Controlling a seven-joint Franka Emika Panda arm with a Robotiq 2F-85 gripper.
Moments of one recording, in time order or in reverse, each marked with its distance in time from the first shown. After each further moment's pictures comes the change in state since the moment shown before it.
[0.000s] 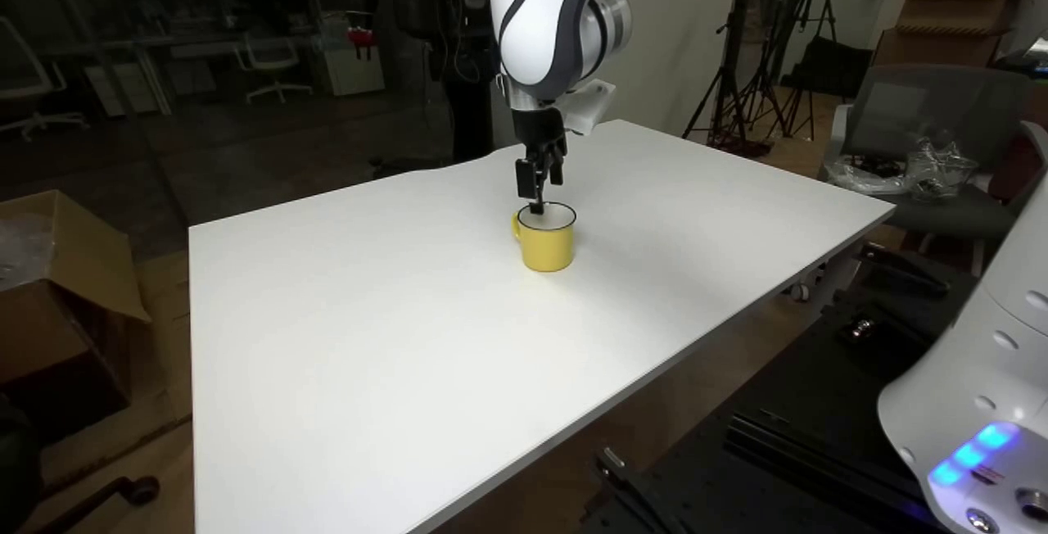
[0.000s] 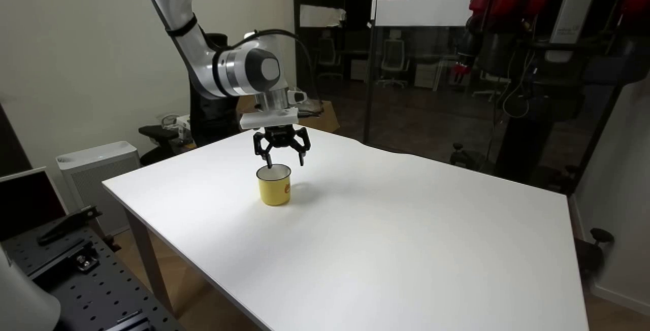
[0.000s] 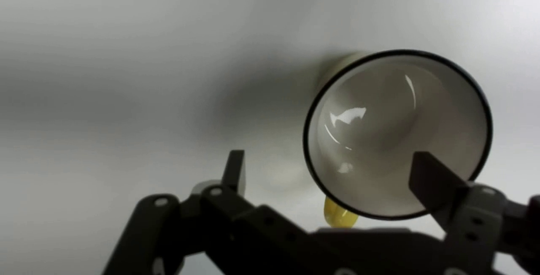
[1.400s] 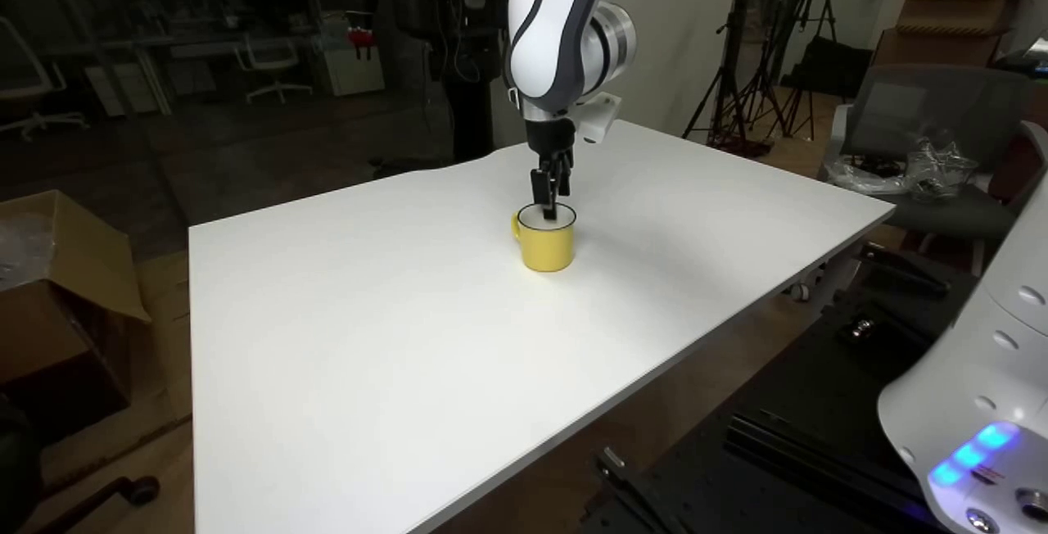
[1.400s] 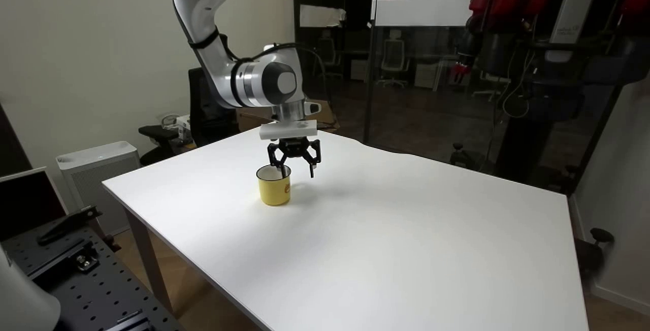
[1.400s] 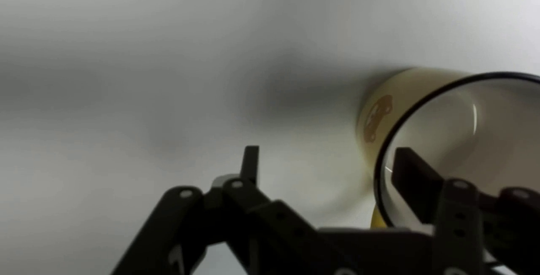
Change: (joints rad) arm -0.086 0.098 0.026 0.084 0.025 -0.002 -0.129
